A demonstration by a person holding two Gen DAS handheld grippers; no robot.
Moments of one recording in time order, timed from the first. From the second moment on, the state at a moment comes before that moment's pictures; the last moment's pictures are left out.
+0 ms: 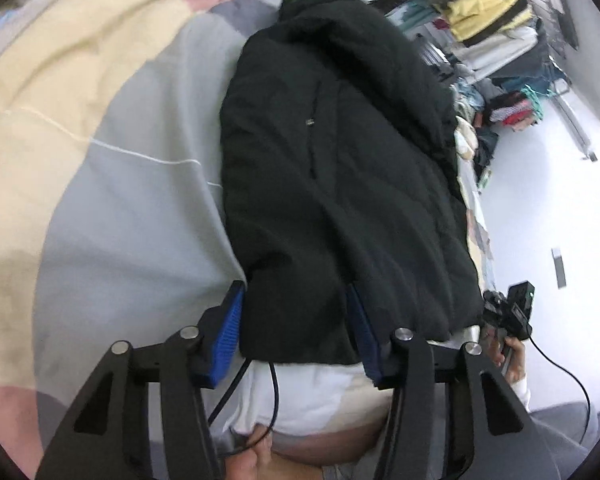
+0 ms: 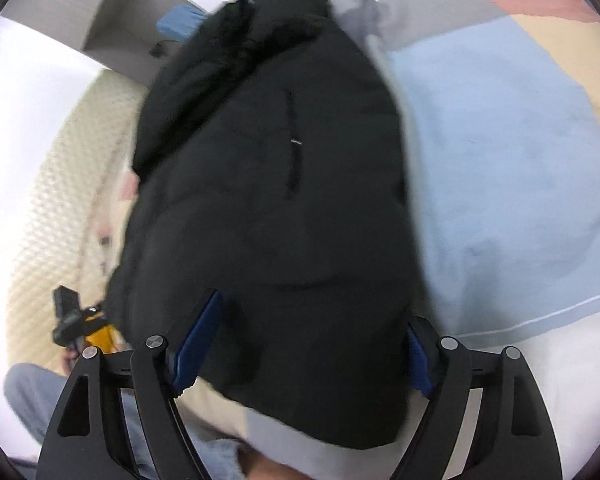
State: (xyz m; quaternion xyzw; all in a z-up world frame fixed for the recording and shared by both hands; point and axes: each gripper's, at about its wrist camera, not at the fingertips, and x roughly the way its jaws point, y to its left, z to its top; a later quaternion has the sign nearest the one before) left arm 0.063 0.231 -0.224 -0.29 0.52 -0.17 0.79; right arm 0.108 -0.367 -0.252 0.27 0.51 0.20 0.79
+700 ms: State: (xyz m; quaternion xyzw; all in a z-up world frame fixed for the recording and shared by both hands) left arm 0.097 0.220 -0.266 -0.34 0.54 -0.19 0.75; right arm 0.128 -0.338 -0.273 0.27 0.53 0.26 0.76
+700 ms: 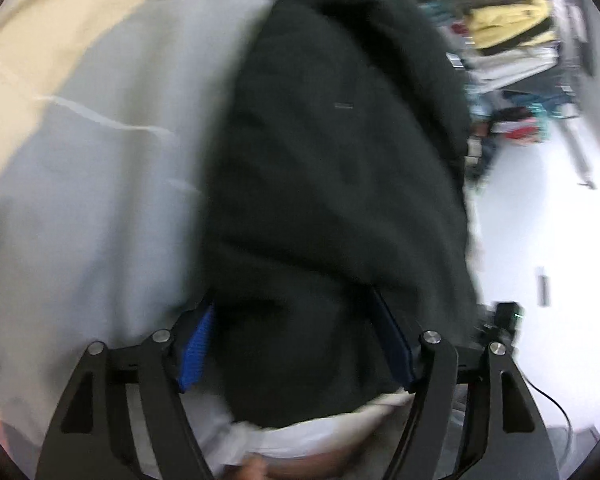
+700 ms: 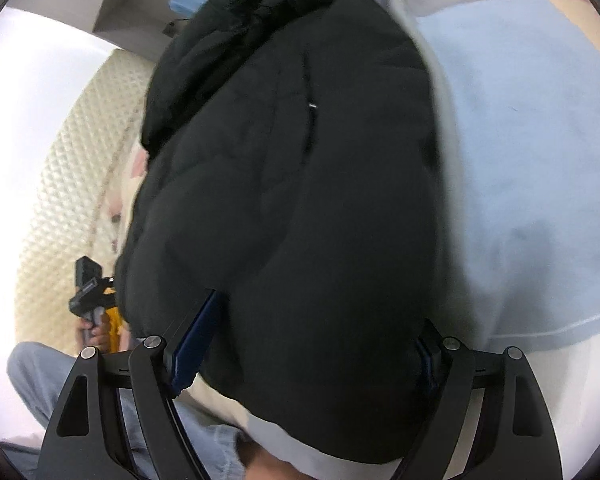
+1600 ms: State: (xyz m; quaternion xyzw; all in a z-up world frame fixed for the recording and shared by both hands) left arm 0.077 0.272 -0.047 -0.35 0.39 -0.21 0.82; right arm 0.092 -0.330 -0.038 0.22 0.35 0.30 0.86
